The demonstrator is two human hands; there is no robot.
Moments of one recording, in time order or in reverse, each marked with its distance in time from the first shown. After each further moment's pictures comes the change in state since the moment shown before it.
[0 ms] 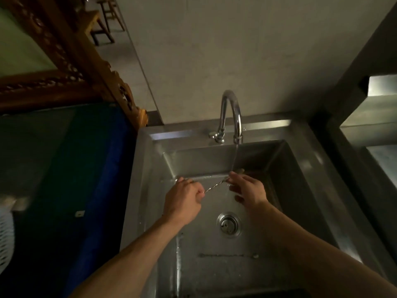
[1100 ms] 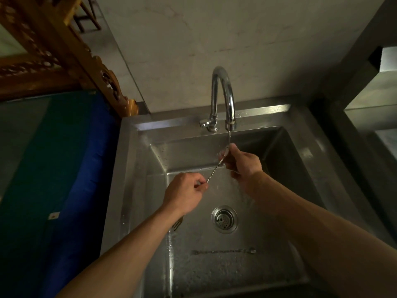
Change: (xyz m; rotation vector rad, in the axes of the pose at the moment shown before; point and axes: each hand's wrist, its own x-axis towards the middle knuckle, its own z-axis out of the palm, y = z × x) left_hand 0.025 0.008 0.034 -0.264 -0.144 -0.089; right_hand 0.061 -0.012 0.002 0.016 0.017 -0.002
